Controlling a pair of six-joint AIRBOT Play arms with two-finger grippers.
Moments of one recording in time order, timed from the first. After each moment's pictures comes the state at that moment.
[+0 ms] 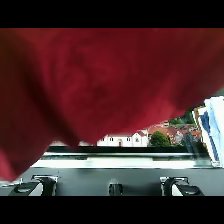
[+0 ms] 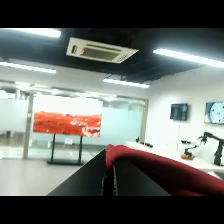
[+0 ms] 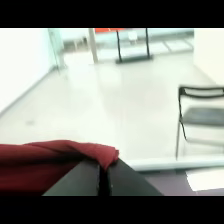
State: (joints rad) left arm 0.08 -0.82 2.01 1.24 -0.71 -1.56; right arm -0.13 -0.90 2.03 -1.38 1.09 1.63
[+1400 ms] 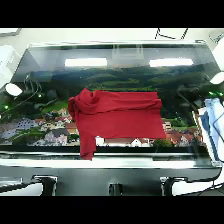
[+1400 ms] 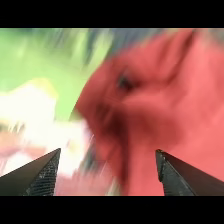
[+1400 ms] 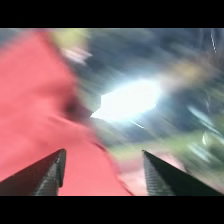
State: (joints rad) left arm 0.13 -1.42 1.19 1.12 -1.06 -1.54; right arm -0.35 -1.63 1.49 -1.22 1.34 1.69
